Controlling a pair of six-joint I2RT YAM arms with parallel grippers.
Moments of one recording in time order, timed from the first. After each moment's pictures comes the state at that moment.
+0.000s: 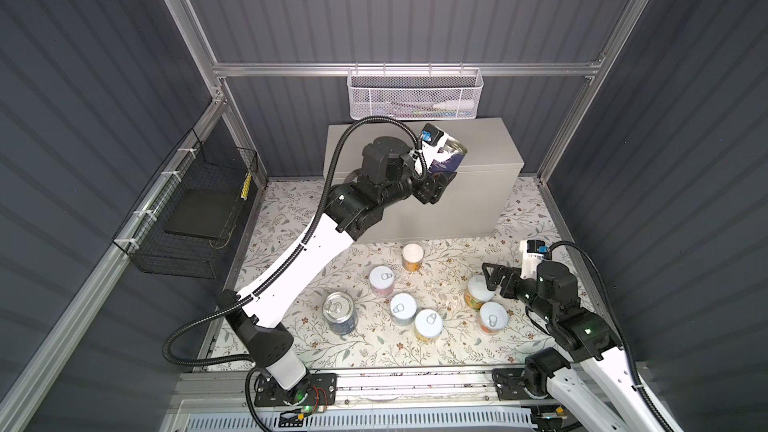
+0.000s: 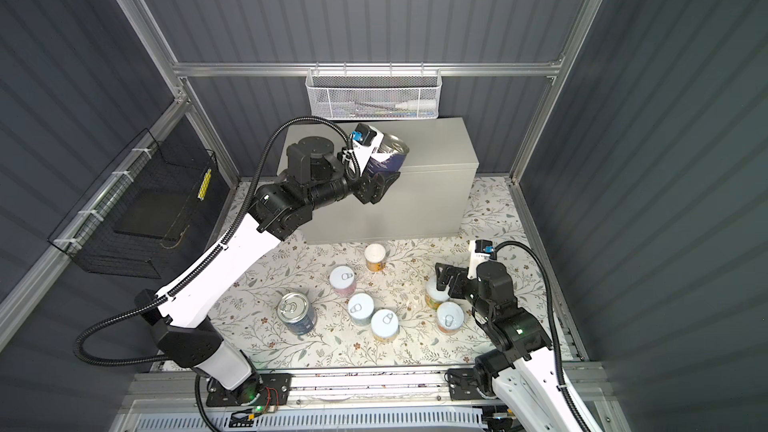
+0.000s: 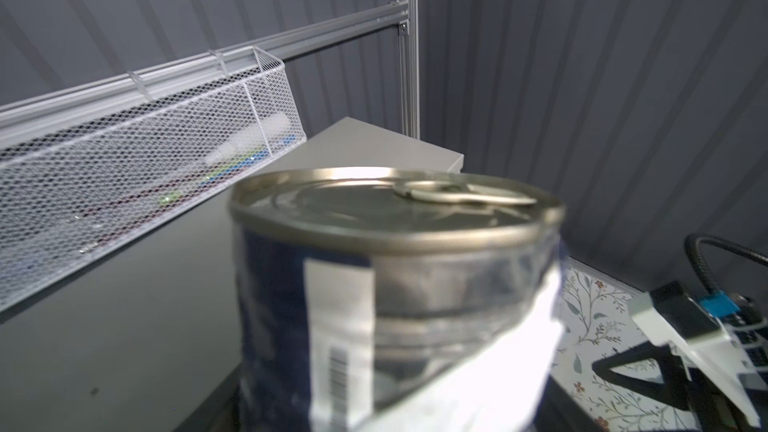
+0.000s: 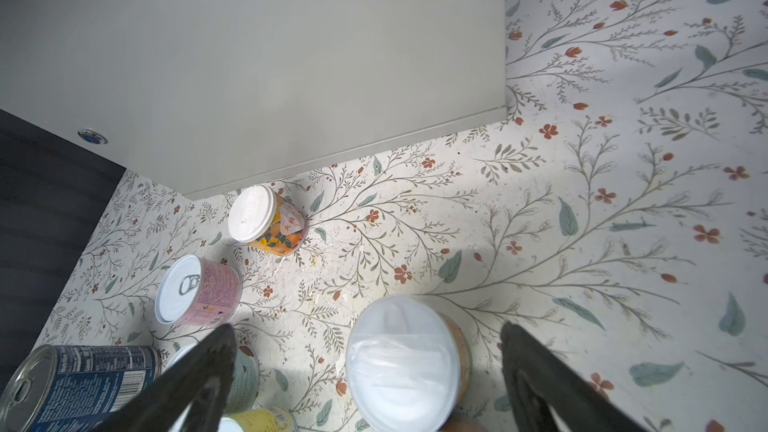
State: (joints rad) left arm -0.80 1.66 2.00 -0.52 0.05 0.12; right arm 0.34 0.52 0.56 -0.56 0.01 0.47
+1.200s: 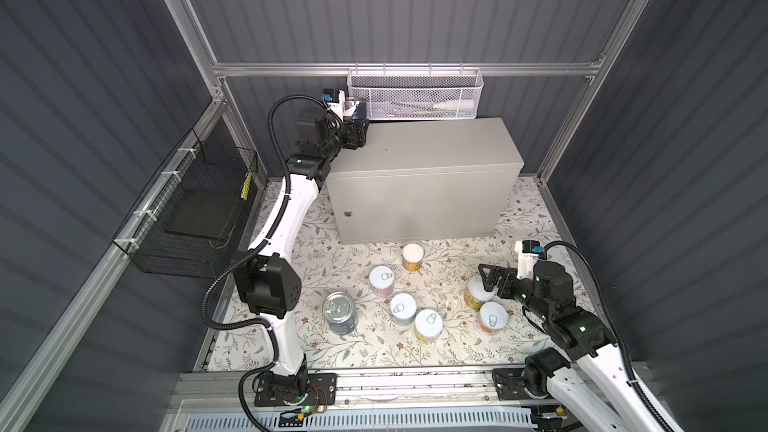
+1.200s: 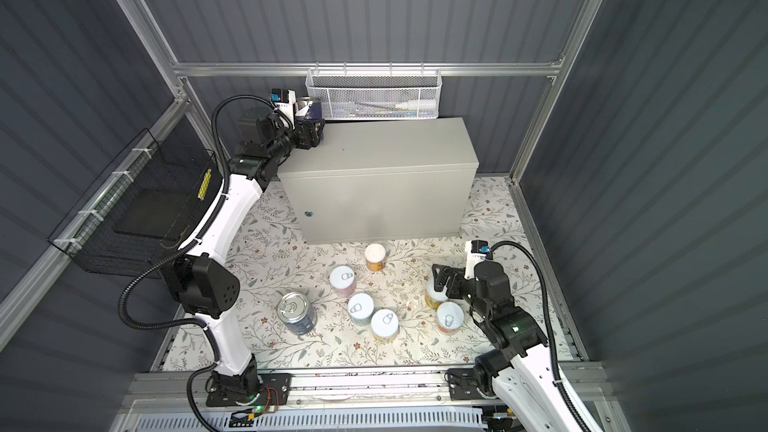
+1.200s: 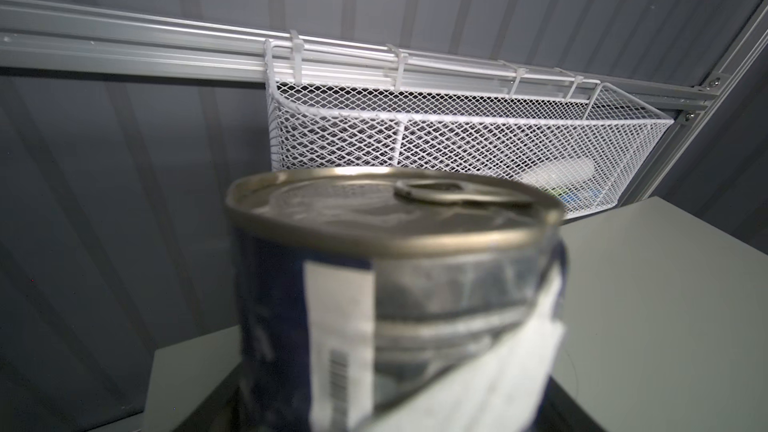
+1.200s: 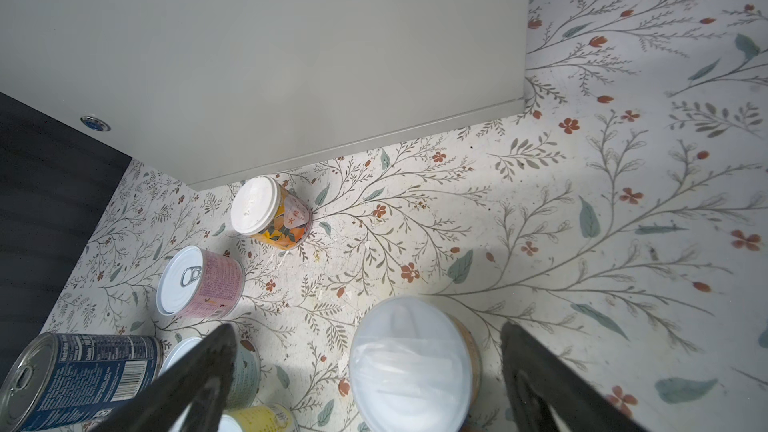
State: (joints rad) left arm -0.24 1.91 2.03 -0.21 0.22 -0.12; right arm 0.34 0.55 0.53 -0.51 -0.03 0.46
